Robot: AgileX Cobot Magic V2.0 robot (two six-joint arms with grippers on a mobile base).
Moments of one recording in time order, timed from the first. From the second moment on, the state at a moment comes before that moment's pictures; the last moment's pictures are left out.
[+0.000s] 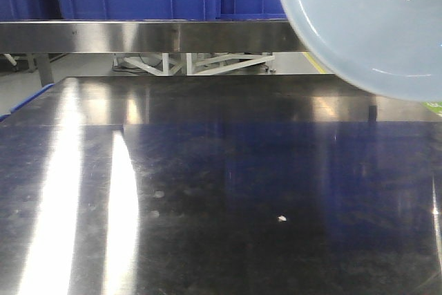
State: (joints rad) left arm -0.09 0.29 -0.26 -0.28 0.02 0.27; right arm 0.25 0.45 -0.29 0.14 -0.06 -0.01
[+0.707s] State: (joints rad) left arm -0.09 0.29 -0.26 -0.28 0.02 0.27; right arm 0.25 0.45 -0.29 0.14 -0.06 -0.01
